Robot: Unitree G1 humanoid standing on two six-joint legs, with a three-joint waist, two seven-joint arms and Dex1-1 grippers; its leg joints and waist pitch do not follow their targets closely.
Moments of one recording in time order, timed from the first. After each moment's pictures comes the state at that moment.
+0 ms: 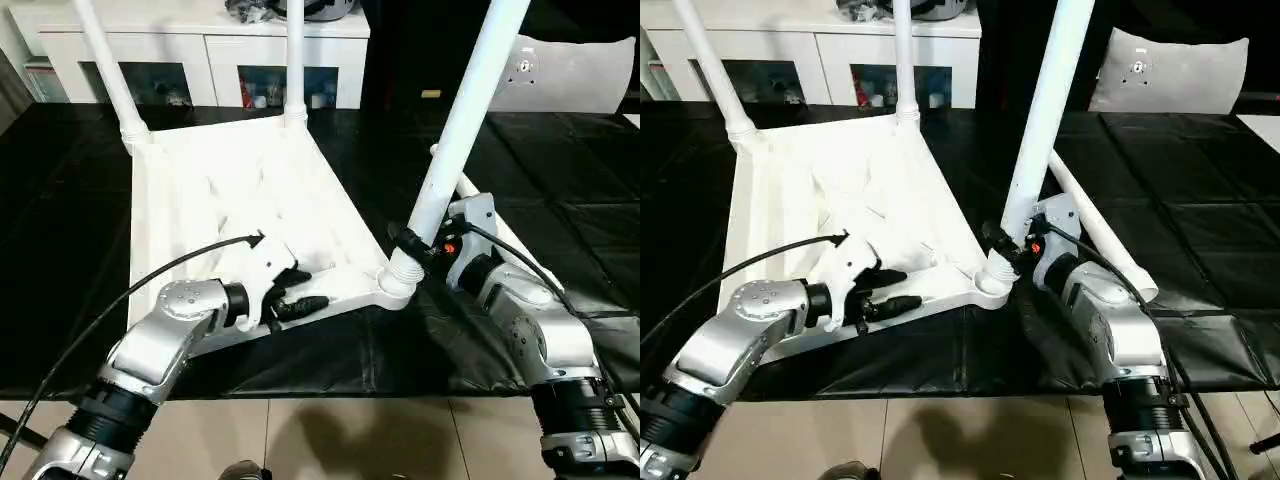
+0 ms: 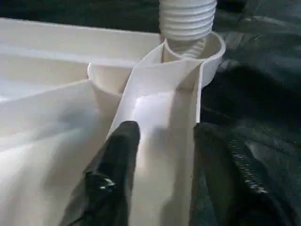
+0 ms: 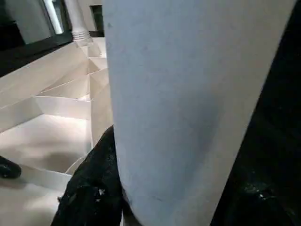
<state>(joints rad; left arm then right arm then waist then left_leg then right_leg) -0.40 0.42 -0.31 0.13 -0.19 0.40 -0.81 -0.40 -0.27 -0.03 0.25 0.28 0.32 0.60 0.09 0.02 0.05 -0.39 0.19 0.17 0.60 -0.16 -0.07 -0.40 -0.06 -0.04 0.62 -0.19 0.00</state>
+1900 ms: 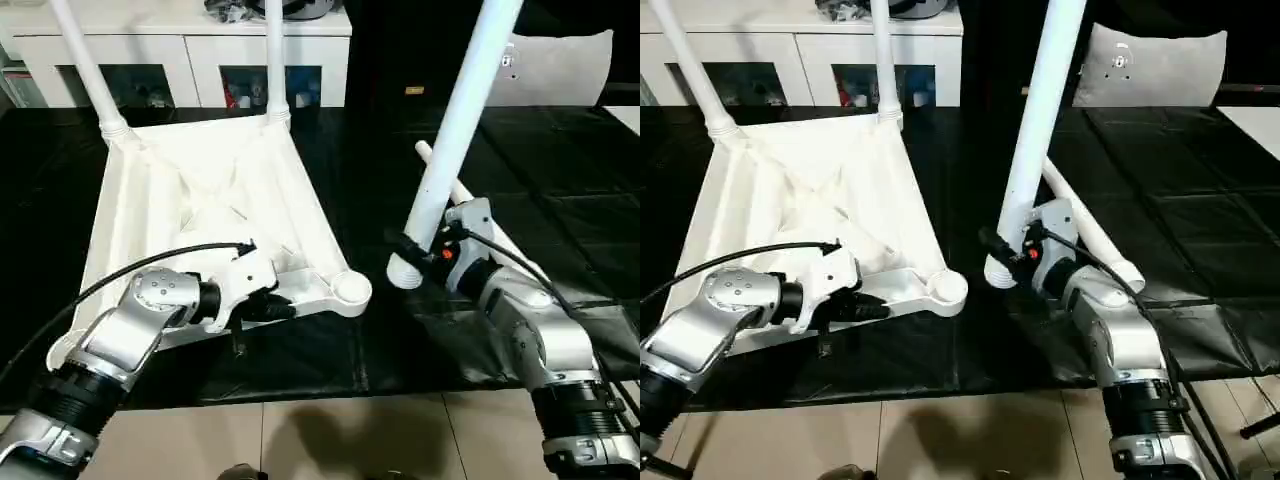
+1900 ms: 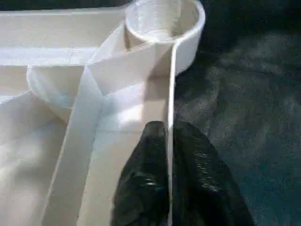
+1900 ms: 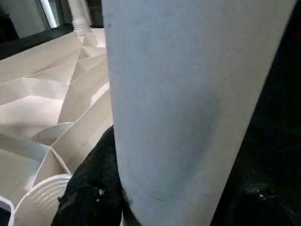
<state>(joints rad) -0.42 0.56 -0.34 0.19 -0.11 0.30 -1.02 -0.37 -0.28 -0.01 0.25 0.27 0.30 0.62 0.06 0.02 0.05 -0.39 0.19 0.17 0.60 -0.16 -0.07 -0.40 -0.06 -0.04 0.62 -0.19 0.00</state>
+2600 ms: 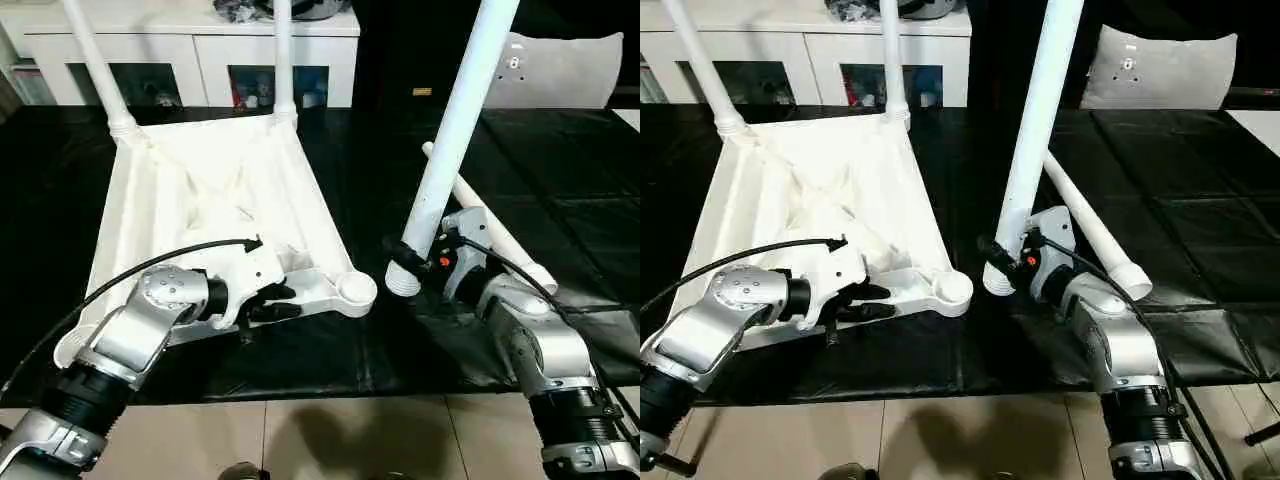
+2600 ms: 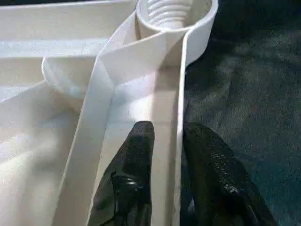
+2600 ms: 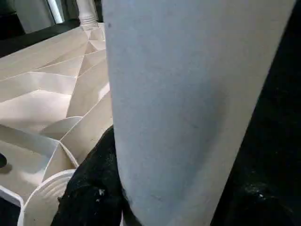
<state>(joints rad) -0.42 0.56 -0.35 0.17 -0.04 0.31 -0.99 -0.36 -0.27 -0.01 0.25 0.26 0.30 0.62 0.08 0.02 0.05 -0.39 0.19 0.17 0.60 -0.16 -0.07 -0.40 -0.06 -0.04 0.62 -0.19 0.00</state>
